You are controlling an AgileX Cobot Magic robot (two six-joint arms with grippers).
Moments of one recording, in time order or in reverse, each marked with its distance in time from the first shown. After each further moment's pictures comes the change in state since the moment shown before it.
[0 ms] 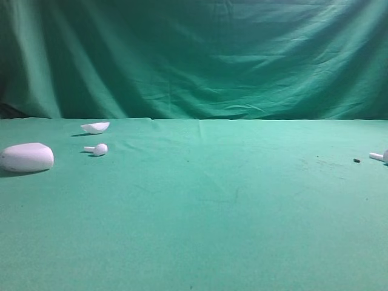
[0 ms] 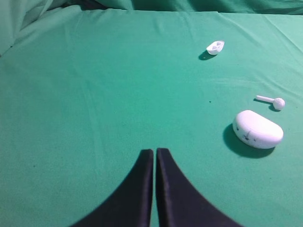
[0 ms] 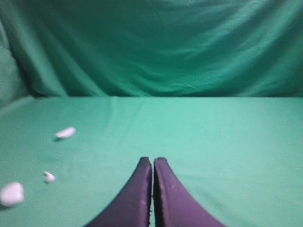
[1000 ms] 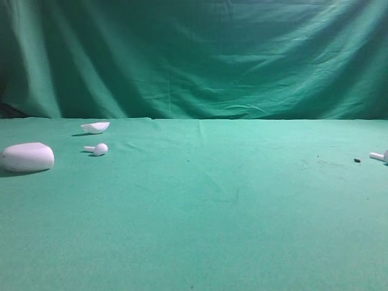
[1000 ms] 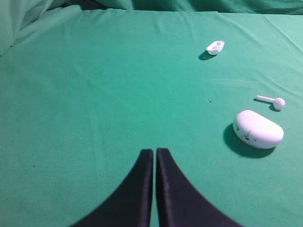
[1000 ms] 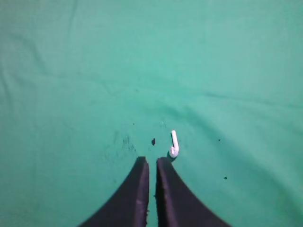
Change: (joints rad) left arm 0.000 0.000 0.000 0.000 0.000 0.000; right arm 0.018 0.904 -0.339 -0.050 0.086 0.004
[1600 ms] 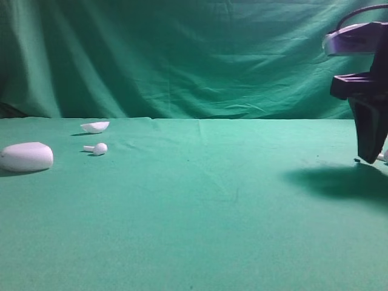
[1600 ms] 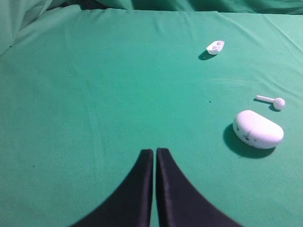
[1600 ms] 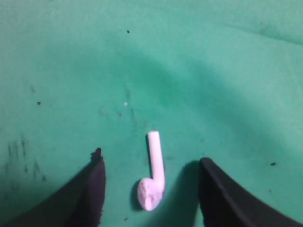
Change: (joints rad) left arm 0.000 0.000 0.000 0.000 0.000 0.000; right arm 0.000 0.654 -0.017 -0.101 -0.221 -0.001
